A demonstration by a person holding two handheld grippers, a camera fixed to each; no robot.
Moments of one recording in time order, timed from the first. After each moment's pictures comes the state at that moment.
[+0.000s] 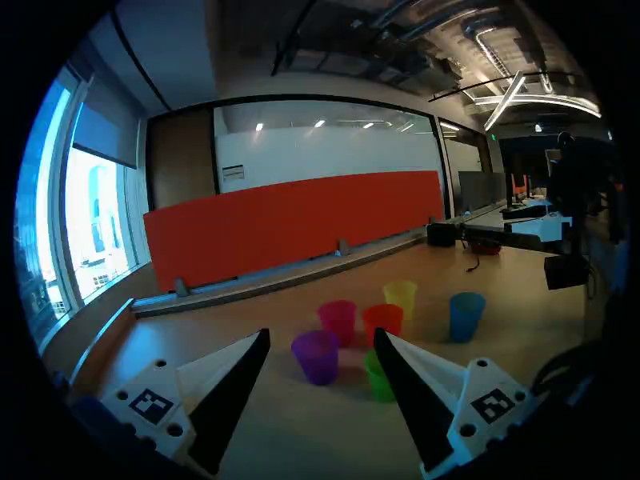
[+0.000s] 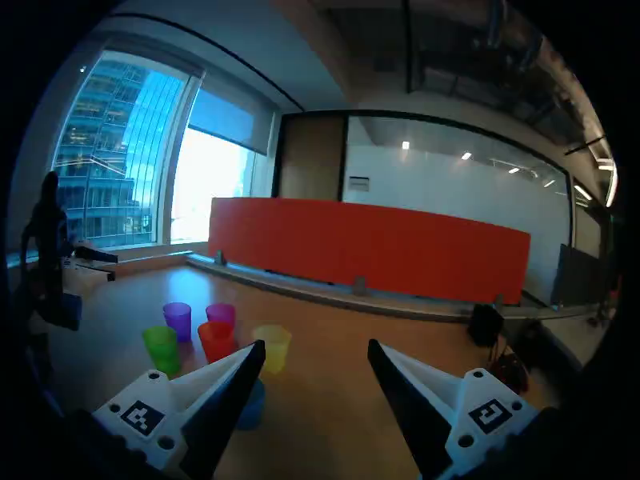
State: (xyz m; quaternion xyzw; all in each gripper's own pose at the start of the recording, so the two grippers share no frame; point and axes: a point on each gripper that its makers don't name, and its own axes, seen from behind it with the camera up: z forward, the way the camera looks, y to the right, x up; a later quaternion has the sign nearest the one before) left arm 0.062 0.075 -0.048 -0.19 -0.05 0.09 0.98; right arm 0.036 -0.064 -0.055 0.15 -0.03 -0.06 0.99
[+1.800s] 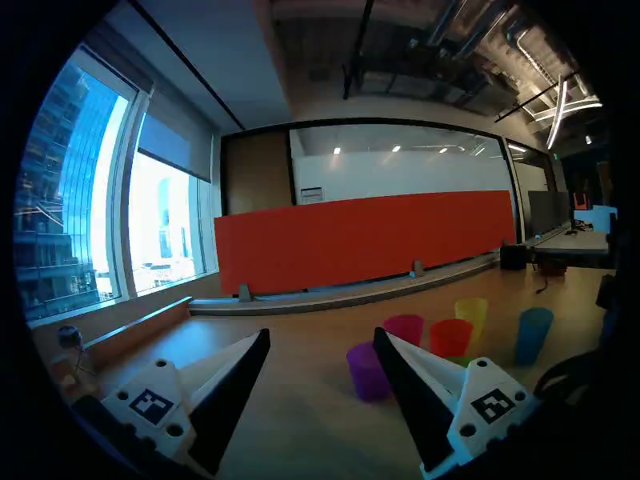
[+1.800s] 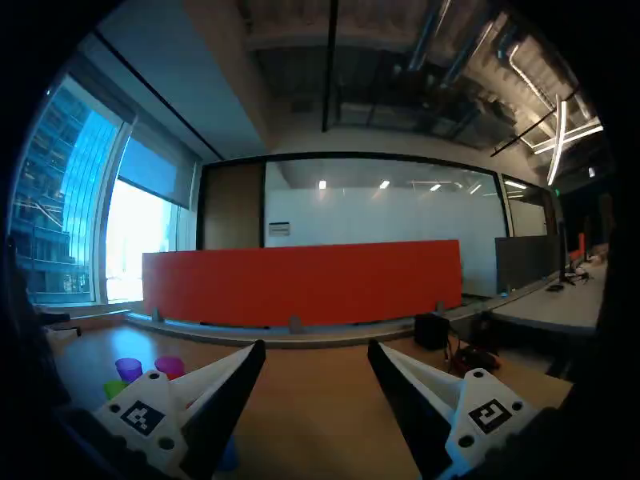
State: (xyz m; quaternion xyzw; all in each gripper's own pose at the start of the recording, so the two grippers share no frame) left arm 0.038 0.037 -0.015 -0.01 0.02 0.05 1.00; right arm 0.055 -0.018 -0.049 0.00 0.07 0.02 1.00
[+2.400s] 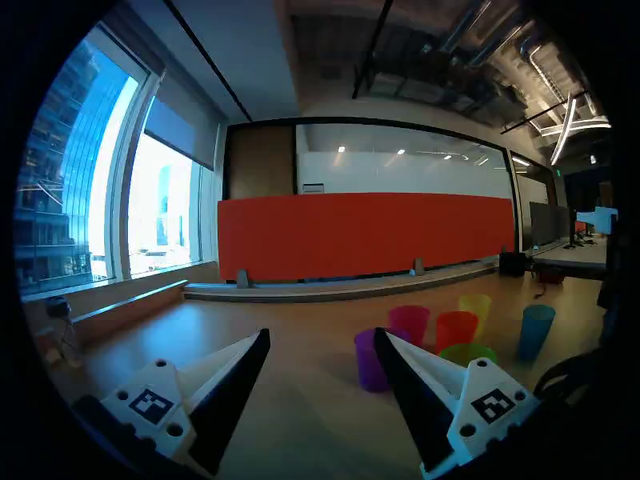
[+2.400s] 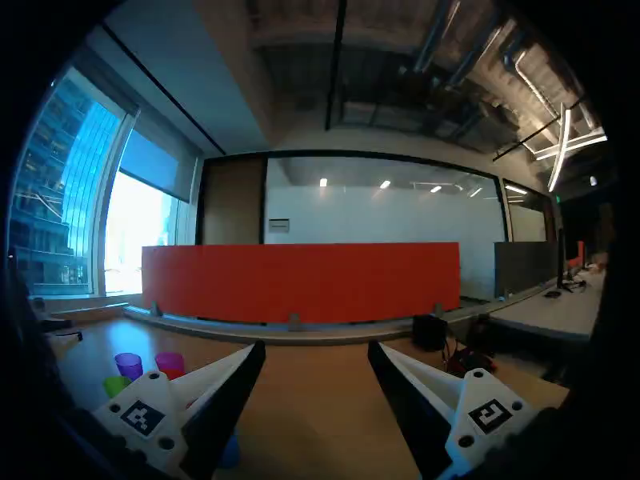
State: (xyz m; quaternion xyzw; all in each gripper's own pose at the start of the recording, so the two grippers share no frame) left arm 0.009 0.021 -0.012 -0.02 0.01 0.02 1.00; right arm 0.058 -0.025 -0.053 -0.01 0.07 0.00 1.00
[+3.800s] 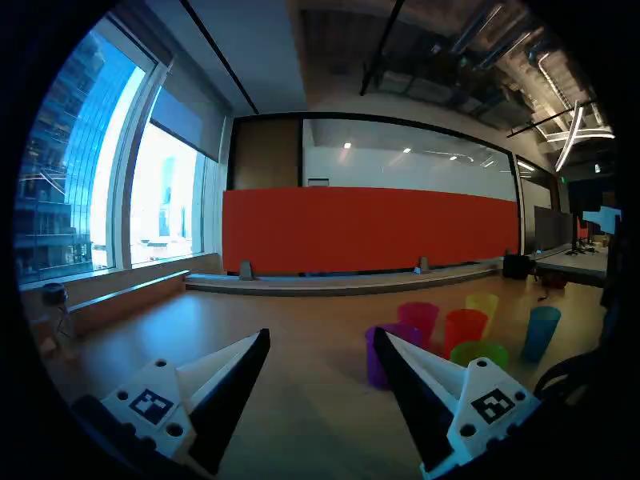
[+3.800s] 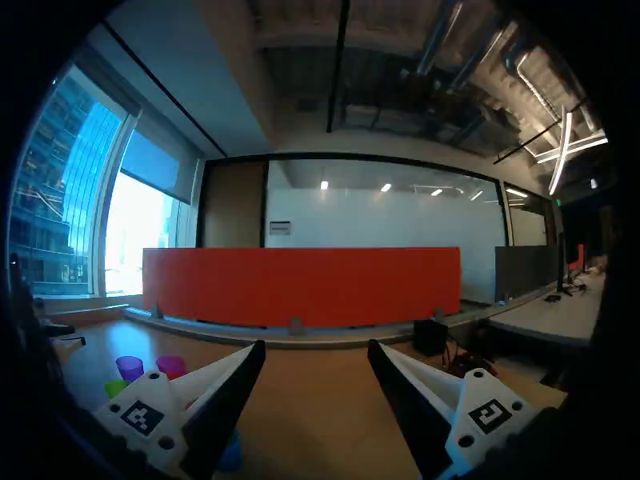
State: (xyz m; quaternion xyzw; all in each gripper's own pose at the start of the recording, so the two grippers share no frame) left arm 0.002 0.007 -0.003 -0.01 0.00 0.00 1.00; right arm 0.068 -0.030 -0.056 -0.01 0.07 0.00 1.00
